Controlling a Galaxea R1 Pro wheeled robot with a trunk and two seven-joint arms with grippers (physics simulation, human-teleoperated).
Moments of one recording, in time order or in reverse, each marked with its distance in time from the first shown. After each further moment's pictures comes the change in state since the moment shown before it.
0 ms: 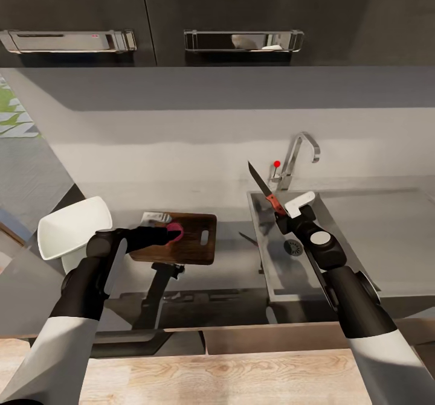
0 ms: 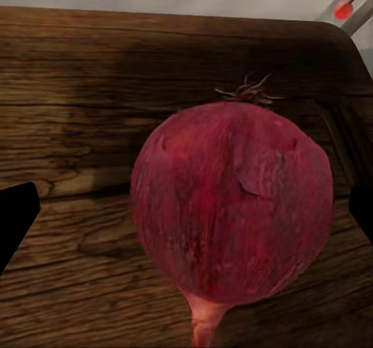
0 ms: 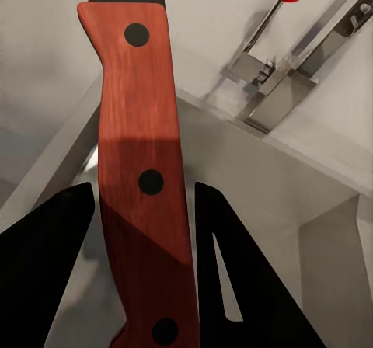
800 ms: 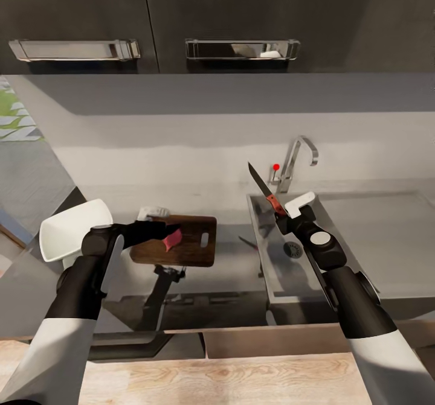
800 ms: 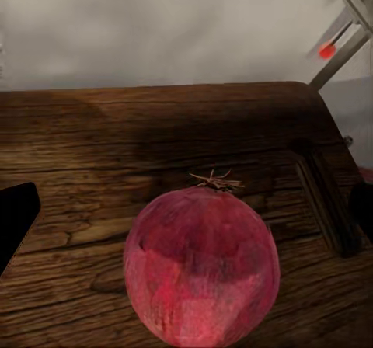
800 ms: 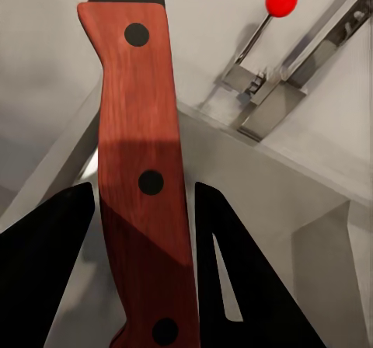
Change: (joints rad) left arm 0.000 0.002 0.002 -0.071 0.000 0.003 0.002; right arm 0.002 0.000 0.000 0.000 0.000 0.000 0.000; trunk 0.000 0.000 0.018
